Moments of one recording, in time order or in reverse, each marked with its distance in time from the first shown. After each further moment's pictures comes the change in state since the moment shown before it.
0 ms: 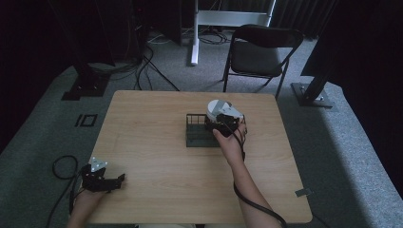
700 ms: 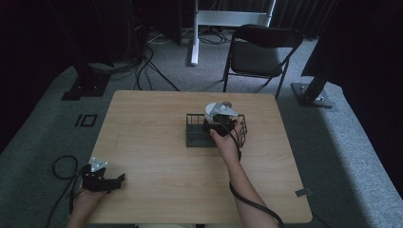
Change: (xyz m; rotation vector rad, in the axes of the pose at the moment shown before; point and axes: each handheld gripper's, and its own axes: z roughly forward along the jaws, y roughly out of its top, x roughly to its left) left arm 0.000 0.000 0.000 0.000 0.000 0.001; right arm 0.004 -0.006 0.017 0.103 -0.022 0.001
